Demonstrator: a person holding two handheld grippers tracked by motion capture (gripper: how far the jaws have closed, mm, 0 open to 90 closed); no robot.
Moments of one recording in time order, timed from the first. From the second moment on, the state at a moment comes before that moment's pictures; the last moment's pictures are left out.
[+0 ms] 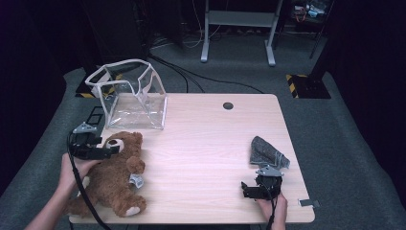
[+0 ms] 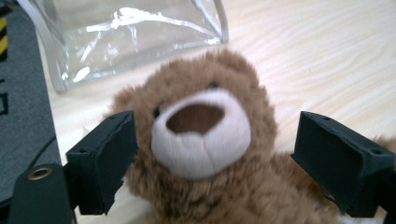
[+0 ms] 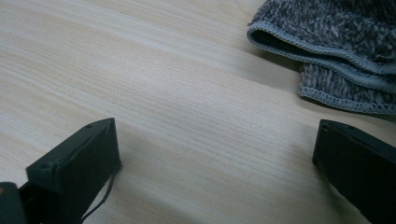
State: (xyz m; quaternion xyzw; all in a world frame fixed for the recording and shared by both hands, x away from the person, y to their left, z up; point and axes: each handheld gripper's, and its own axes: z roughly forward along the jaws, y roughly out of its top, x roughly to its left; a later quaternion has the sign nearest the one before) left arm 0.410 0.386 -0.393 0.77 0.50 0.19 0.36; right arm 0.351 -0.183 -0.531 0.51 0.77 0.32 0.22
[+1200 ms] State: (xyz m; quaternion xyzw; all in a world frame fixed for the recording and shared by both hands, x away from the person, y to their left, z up) left arm 0.551 0.312 -0.324 0.77 0.46 0.24 0.36; right arm 0.351 -0.184 -0.531 0.51 0.77 0.32 0.22
